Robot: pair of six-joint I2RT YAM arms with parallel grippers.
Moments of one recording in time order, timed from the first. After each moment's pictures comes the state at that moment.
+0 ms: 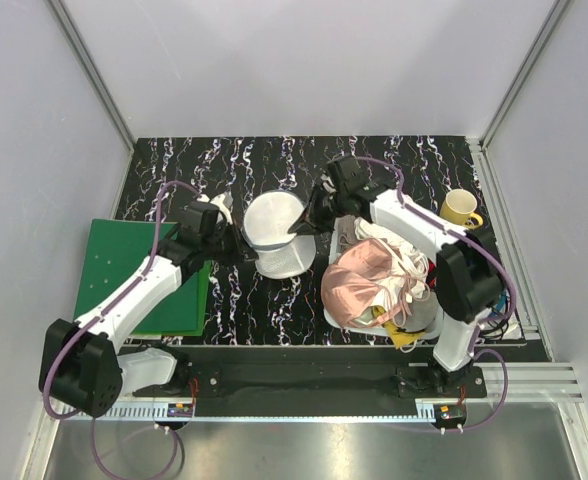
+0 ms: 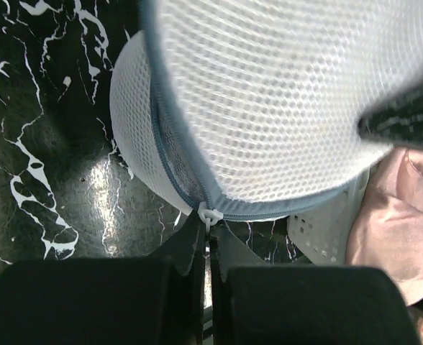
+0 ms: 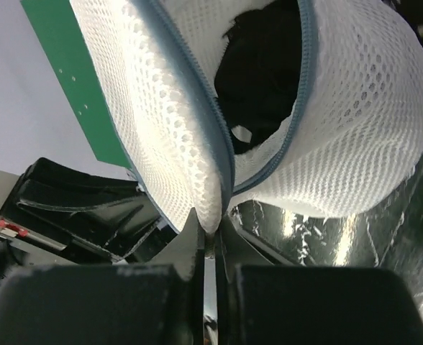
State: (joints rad) left arm -0.38 1.18 0.80 -0.38 0.28 -0.63; right arm 0.57 1.79 1.41 -0.48 -0.49 0.98
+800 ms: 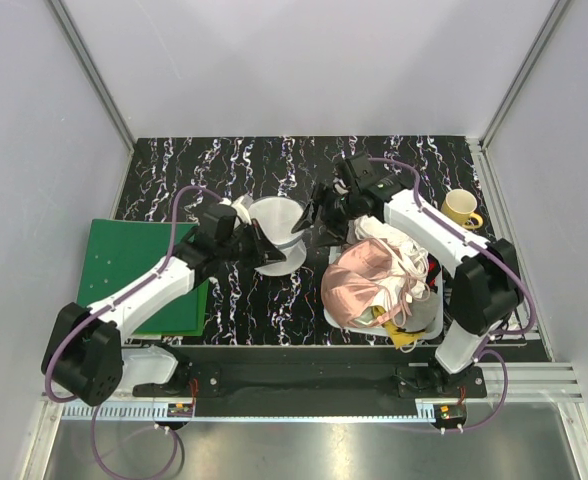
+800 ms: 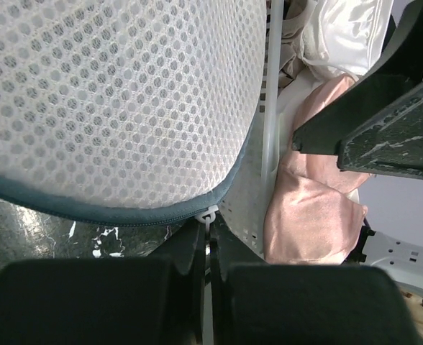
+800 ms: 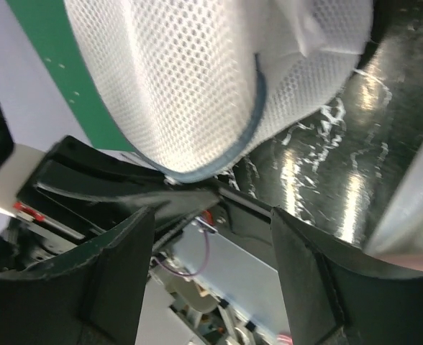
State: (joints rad) left arm -0.49 1.25 0.76 -0.16 0.41 -0.84; right arm 0.55 1.71 1.46 -0.70 -0.48 0.93
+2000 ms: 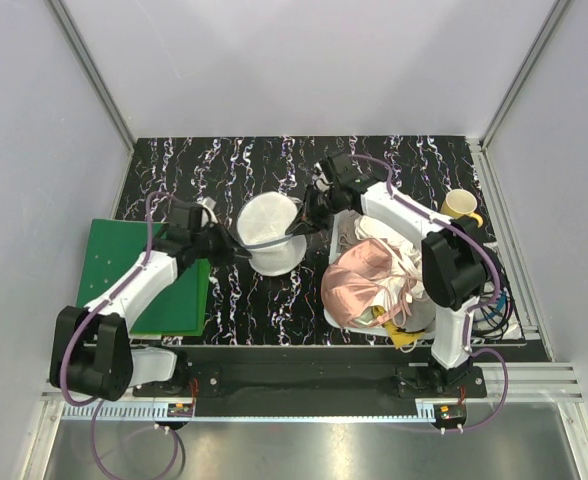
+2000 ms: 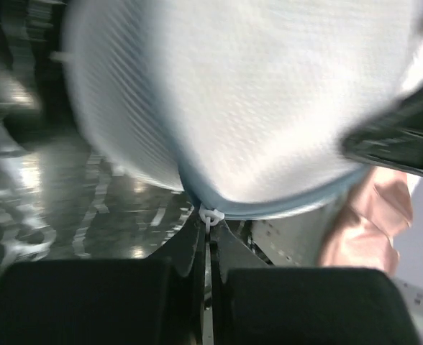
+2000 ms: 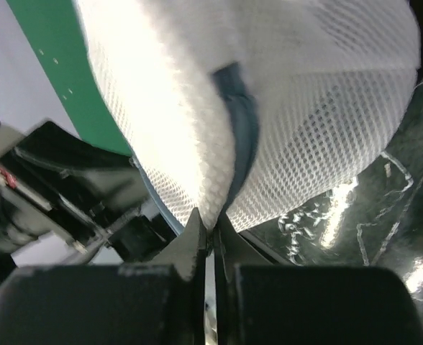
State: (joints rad) left arm -0.26 1.27 0.75 -0.29 0.45 -0.78; right arm 0.56 1.92 1.53 -0.54 -0.57 0.89
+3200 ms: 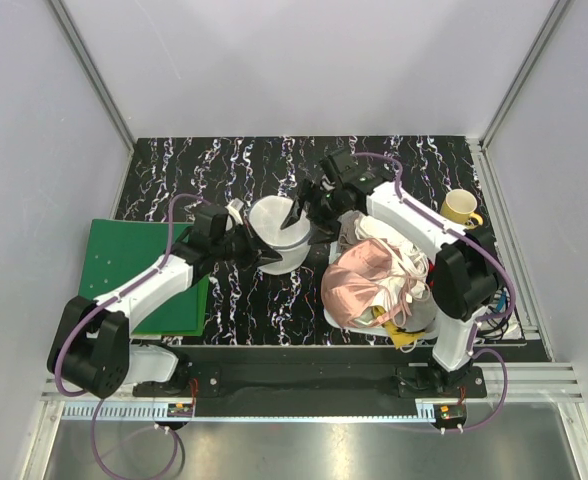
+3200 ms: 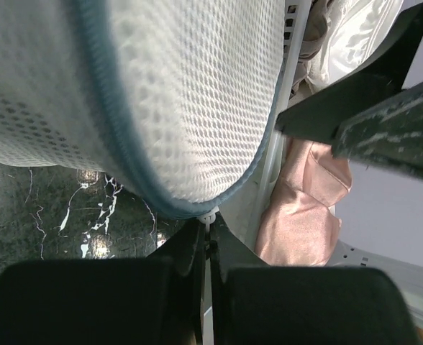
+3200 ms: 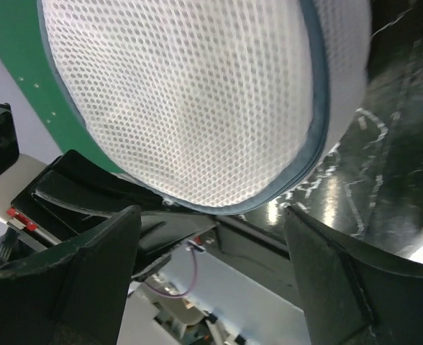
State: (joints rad) left arm -0.41 1.29 0.72 -0.10 0.52 -0.96; right arm 0.58 1.85 1.60 -0.74 -0.40 0.88
